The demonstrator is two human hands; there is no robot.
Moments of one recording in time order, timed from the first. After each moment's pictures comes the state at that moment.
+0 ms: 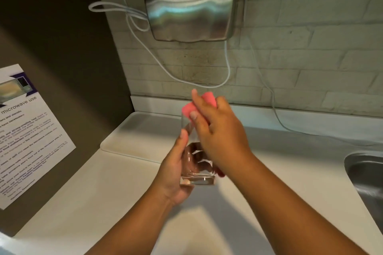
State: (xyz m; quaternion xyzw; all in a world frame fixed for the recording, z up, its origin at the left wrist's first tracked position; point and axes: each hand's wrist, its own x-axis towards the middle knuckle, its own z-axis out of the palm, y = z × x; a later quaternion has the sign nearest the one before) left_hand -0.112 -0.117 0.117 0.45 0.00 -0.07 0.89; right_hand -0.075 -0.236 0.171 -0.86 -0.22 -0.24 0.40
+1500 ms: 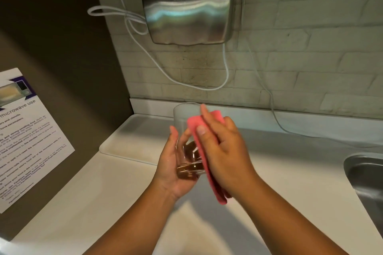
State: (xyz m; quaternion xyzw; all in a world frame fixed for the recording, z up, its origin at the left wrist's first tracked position) left_hand -0.096 -0.115 0.115 0.36 0.05 -0.10 0.92; right_hand -0.104 -0.251 0.155 -0.78 -0.19 -0.16 0.58
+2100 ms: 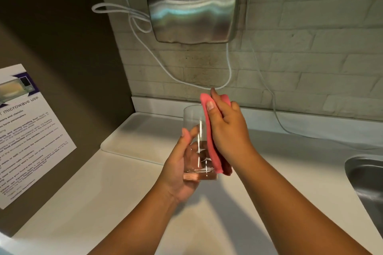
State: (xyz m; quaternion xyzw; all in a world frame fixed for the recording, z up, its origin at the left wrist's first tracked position) left_hand -0.107 -0.120 0.112 0.47 0.01 -0.07 0.88; right_hand -0.048 -0.241 0.164 -0.80 -0.12 -0.15 0.57
